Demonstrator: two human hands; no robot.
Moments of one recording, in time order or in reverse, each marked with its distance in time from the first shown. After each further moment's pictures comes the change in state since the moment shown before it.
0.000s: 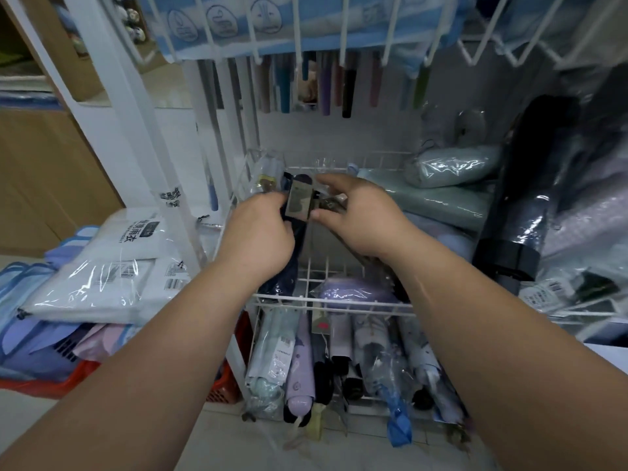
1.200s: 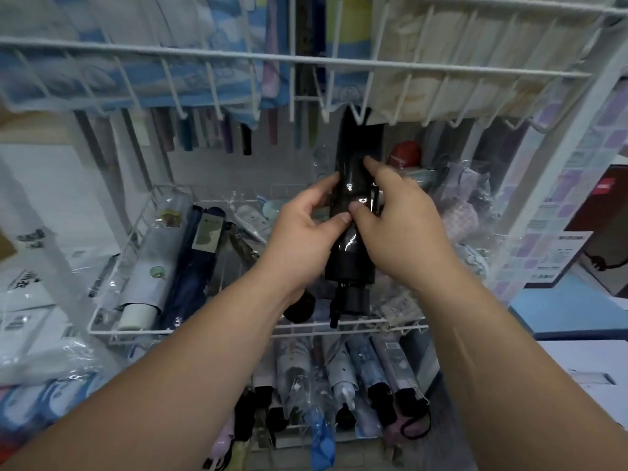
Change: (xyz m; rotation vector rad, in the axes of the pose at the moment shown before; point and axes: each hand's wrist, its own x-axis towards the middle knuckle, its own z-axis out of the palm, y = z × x) left_hand -0.015 0.166 0.053 -1.090 -0.216 0.098; right_hand -0.092 0.043 -0.131 -0.116 0.402 0.177
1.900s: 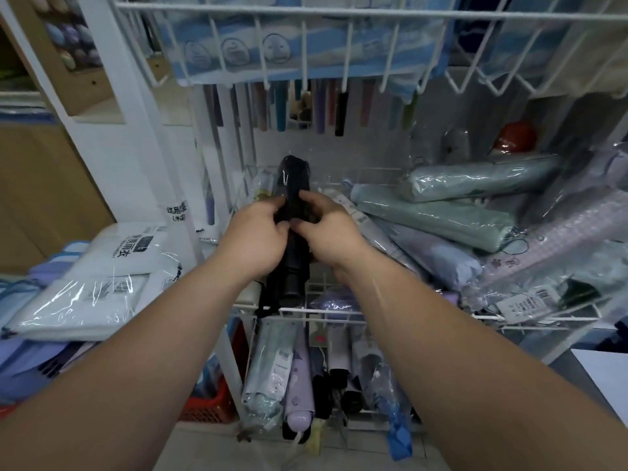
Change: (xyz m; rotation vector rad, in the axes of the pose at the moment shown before) left_hand -0.009 -0.029 -0.191 0.854 0.135 -0.166; right_hand 0.010 -0.102 0.196 0.704 -0.375 0.254
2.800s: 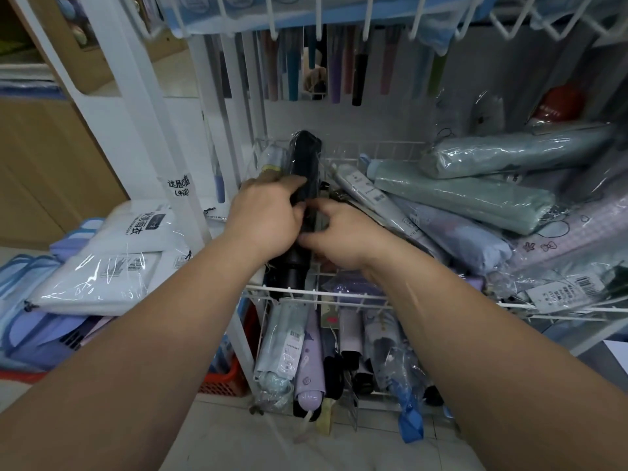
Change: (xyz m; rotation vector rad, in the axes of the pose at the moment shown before) left_hand 0.018 -0.020 0.014 0.408 0.114 0.172; right_hand -0.010 0.011 -0.012 -0.363 -0.266 -0.008
